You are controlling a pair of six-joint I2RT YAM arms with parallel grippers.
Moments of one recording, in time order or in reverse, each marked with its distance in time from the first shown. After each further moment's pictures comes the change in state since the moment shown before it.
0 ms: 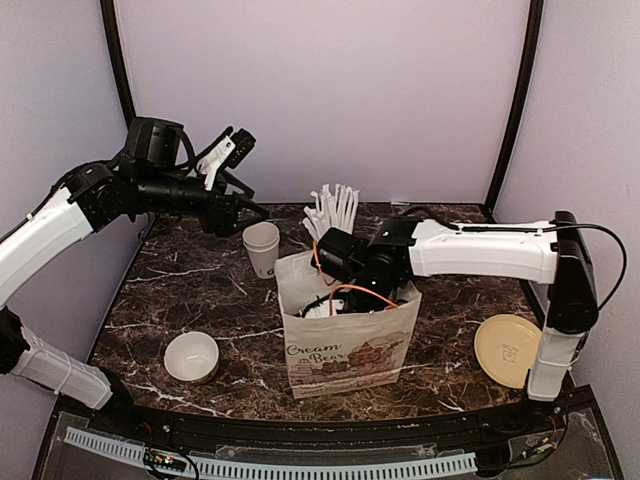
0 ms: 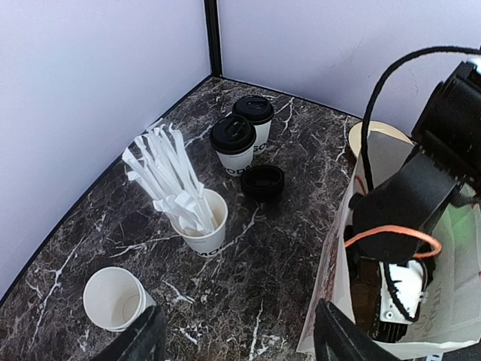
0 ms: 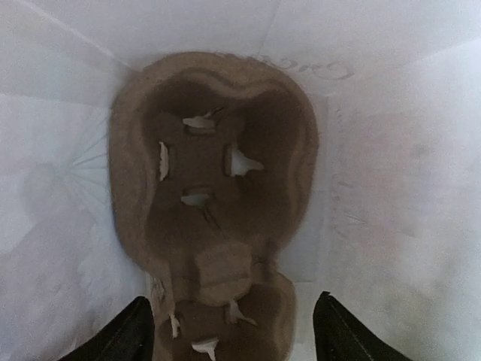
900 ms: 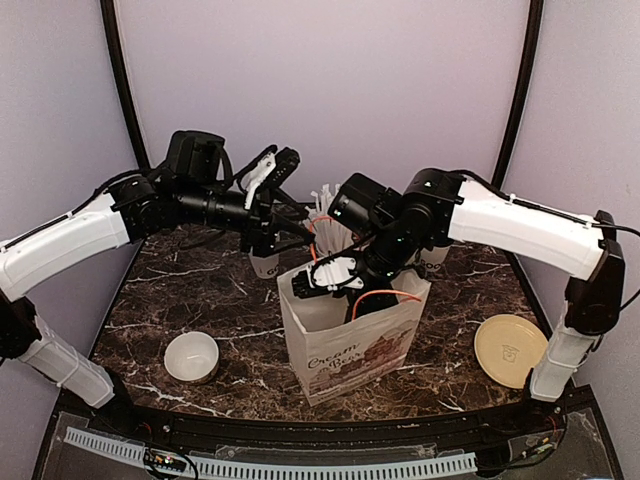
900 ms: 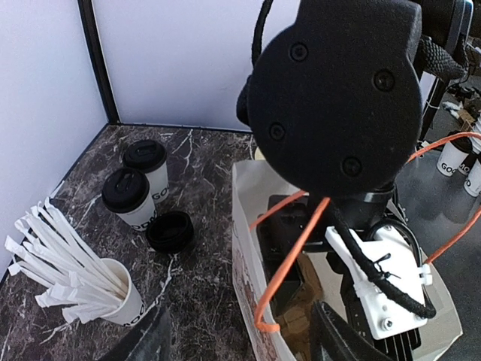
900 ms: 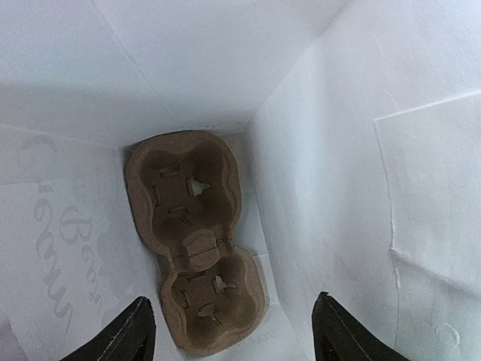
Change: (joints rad) left arm -0.114 0.117 -0.045 0.212 0.254 0.043; right arm -0.024 -0.119 0.190 -0.145 0.013 -0.055
